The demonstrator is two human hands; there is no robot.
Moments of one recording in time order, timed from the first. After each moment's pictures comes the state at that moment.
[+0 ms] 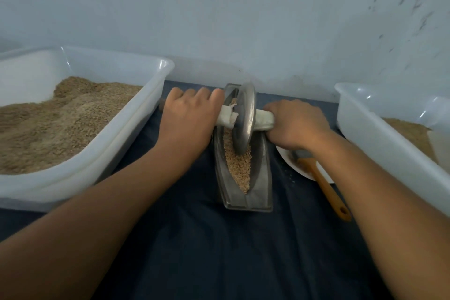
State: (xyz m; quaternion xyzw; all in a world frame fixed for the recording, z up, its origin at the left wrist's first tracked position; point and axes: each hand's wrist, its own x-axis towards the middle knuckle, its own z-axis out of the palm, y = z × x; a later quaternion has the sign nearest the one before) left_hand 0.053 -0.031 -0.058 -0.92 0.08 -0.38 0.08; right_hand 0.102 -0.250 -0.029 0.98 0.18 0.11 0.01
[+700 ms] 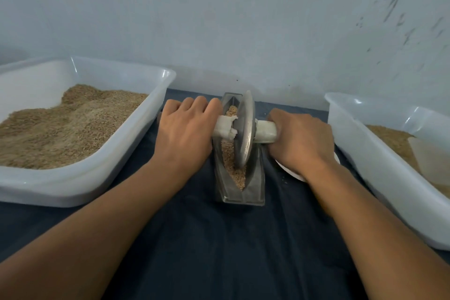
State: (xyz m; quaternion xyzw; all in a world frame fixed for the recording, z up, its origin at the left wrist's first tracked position) left_hand 0.015 -0.031 -0.051 -0.91 0.09 -0.41 0.00; right_hand 0.052 -0.255 -0.039 0.94 0.12 0.30 0.03
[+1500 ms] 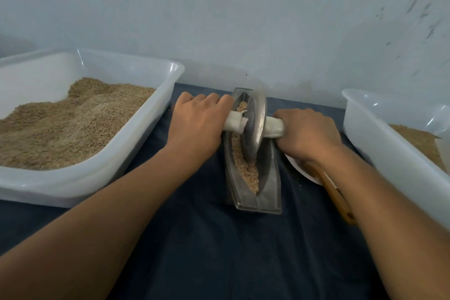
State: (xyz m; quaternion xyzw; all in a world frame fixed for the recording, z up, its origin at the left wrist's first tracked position) left_hand 0.050 -0.027 -0.059 -0.93 0.08 -0.36 0.04; right_hand 0.090 -0.250 -0.035 0.98 0.15 0.14 0.02
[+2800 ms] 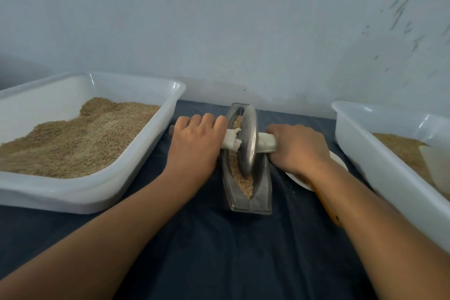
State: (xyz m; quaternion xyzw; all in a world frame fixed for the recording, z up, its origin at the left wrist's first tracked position) left_hand 0.022 -0.030 -0.062 -0.91 0.08 -0.39 0.08; right_hand 0.072 -0.248 -0.036 0.98 0.15 0.16 0.00
